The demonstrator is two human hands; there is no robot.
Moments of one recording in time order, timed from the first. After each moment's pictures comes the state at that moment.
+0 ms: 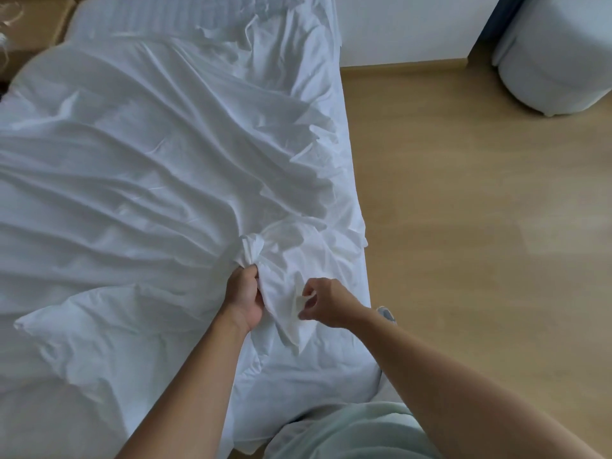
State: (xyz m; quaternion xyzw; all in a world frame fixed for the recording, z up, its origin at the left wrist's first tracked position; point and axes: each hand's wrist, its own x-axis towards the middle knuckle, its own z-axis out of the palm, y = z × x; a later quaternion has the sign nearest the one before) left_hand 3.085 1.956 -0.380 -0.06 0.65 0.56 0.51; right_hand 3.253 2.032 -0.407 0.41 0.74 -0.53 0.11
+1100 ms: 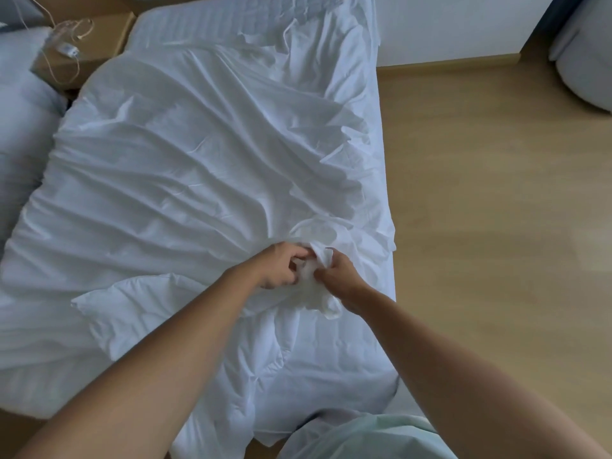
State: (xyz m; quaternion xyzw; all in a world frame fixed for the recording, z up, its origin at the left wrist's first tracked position) left_hand 3.048 1.987 -0.336 0.51 0.72 0.05 0.47; right_hand 3.212 2.043 -0.393 0.45 0.49 -0.74 -0.09
